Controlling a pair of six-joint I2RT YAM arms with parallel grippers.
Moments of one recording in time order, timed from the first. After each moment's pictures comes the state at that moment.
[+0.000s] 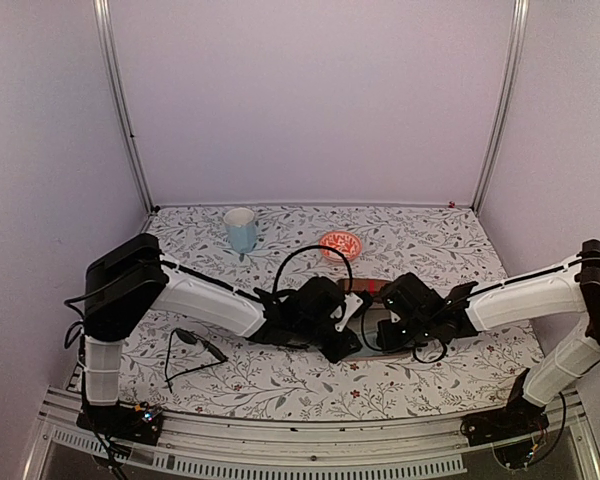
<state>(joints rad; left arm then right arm) -1.14 2.08 1.24 0.08 0.10 -0.28 0.91 1.51 0.70 -0.24 0.13 0.68</state>
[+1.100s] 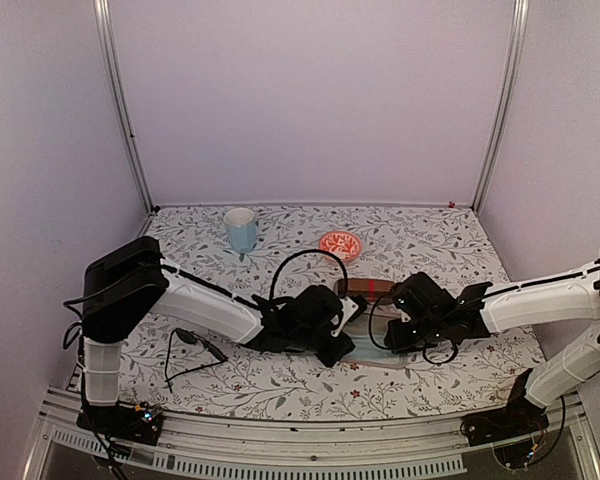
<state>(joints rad) -1.15 2.08 1.19 0.11 -0.03 -0.25 0.90 1.42 0.66 -0.30 0.15 0.70</state>
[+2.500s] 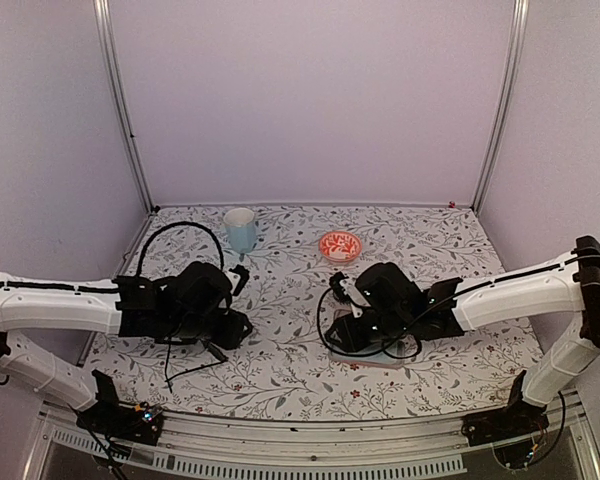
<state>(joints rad) -1.03 1.29 0.75 -0.34 -0.26 -0.48 1.05 1.55 0.85 -0.09 -0.01 0.52</state>
